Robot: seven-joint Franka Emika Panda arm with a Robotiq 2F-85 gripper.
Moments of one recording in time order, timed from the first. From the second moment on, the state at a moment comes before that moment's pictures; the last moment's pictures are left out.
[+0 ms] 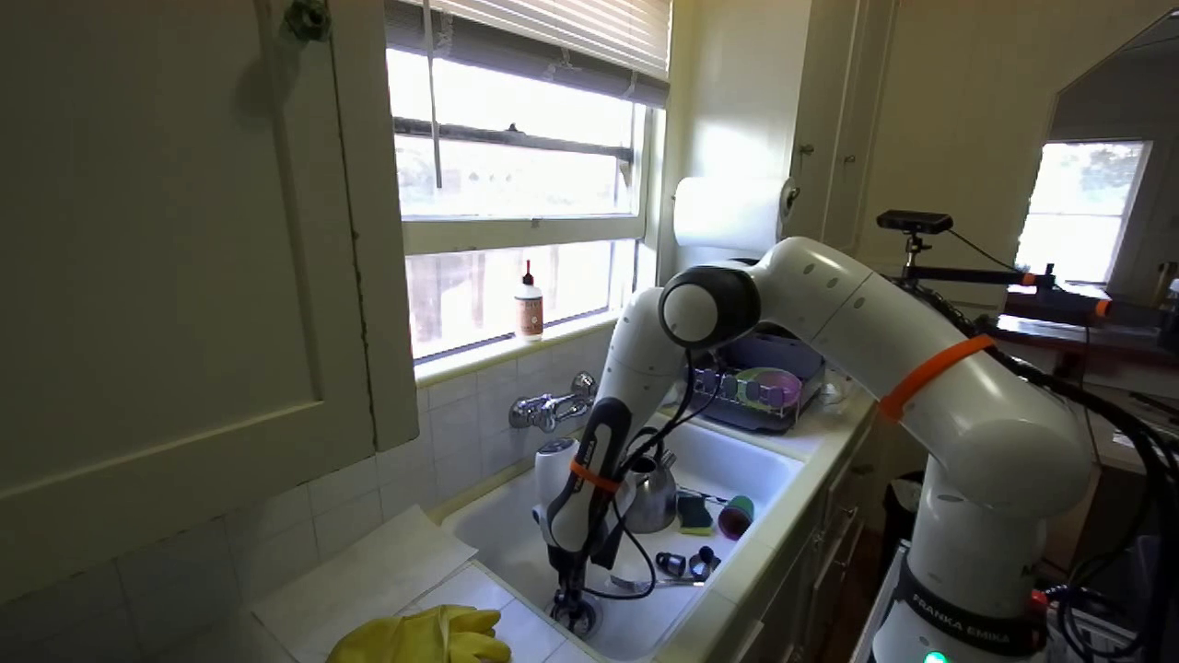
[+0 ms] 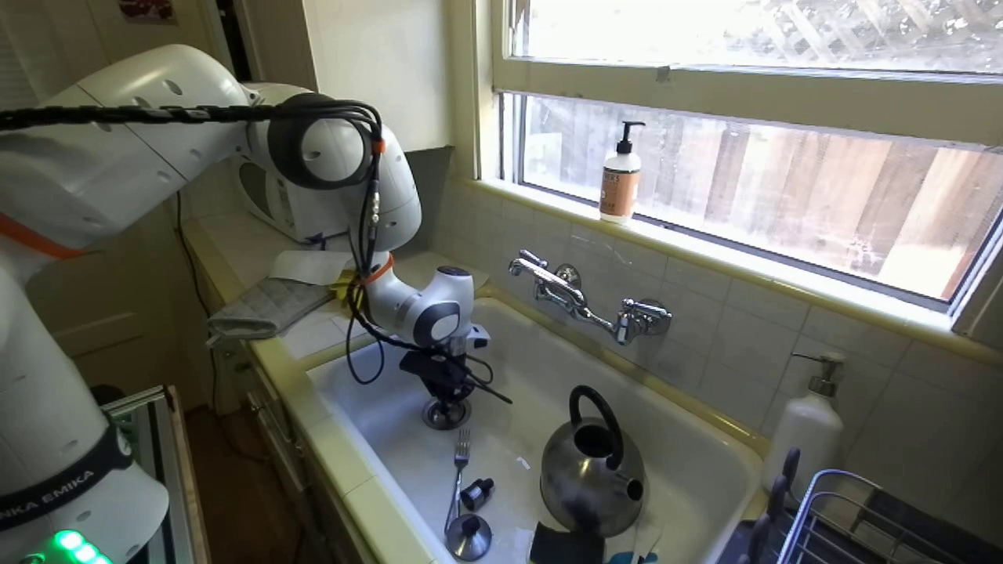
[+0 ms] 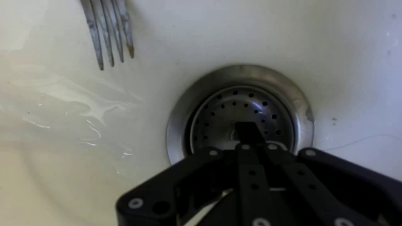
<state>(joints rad) 0.11 1.03 0.04 -1.86 -0.14 2.78 -0.24</state>
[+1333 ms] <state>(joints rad) 0.14 1.08 0.04 -1.75 -0.18 2.69 -0.23</state>
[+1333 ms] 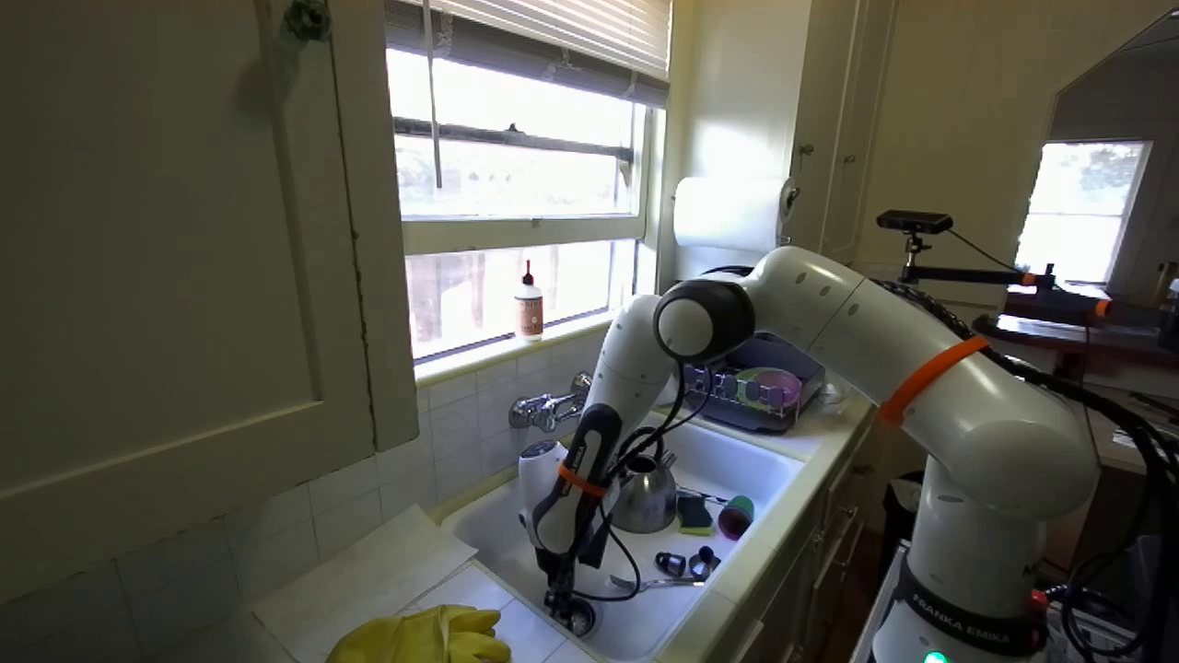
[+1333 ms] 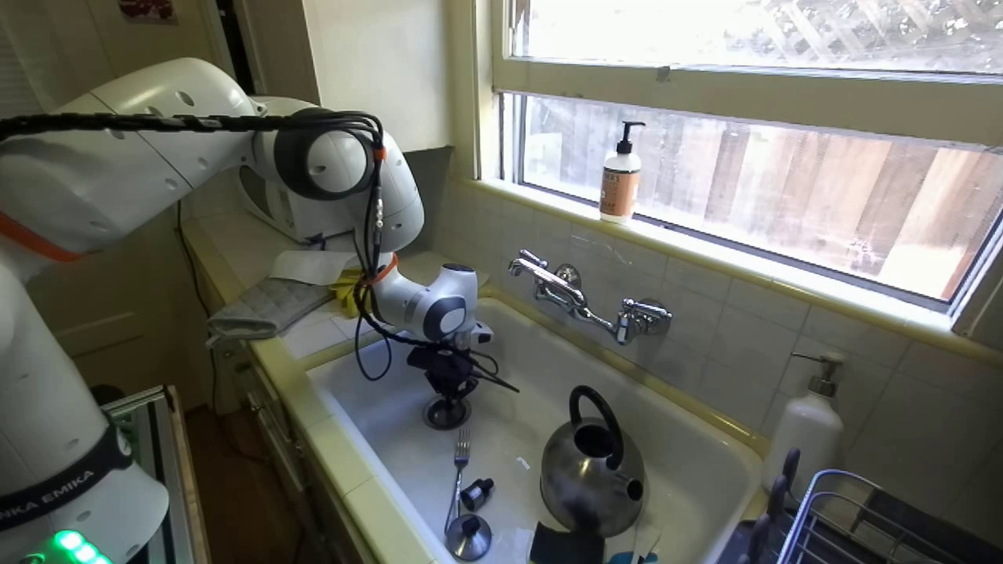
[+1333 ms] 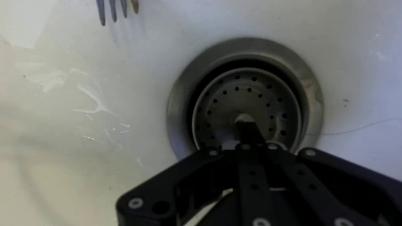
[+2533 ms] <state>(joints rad) 0.14 1.08 0.03 -1.82 -0.19 2.87 -0.20</state>
